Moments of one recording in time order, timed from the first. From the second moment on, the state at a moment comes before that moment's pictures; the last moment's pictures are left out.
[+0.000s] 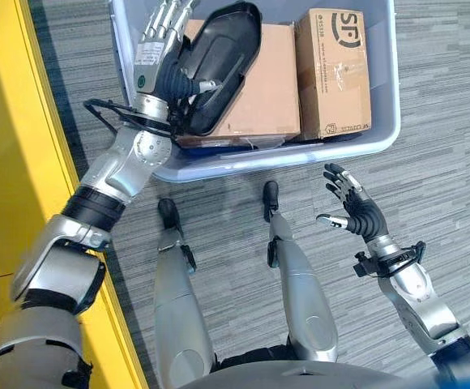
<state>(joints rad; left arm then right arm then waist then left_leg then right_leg) -0.87 0.70 -0.43 0.41 0.31 -0.18 0.57 0.04 -0.56 0.32 -0.11 0.41 -0.32 -0.03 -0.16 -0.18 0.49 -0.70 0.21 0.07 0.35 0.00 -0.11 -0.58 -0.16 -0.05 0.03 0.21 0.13</state>
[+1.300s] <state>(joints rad) -1.16 0.65 -0.55 1.09 0.10 -0.13 0.52 0.04 -0.57 0.37 -0.13 0.45 -0.32 -0.02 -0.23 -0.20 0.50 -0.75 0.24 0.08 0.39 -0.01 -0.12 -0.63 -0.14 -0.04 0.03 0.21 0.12</state>
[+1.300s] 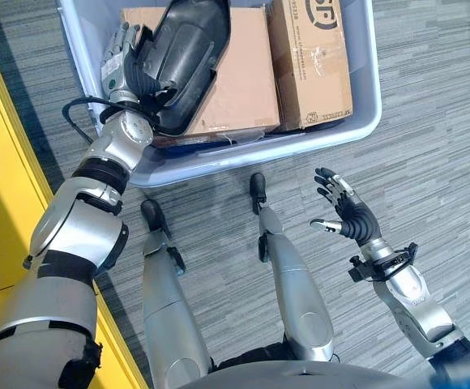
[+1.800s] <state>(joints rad) -1.16 0.64 -0.51 1.12 0.02 -0.13 0.51 0.04 -0.57 0.40 -0.14 0.45 -0.32 -0.02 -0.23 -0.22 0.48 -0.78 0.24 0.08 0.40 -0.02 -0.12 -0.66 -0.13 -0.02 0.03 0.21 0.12</state>
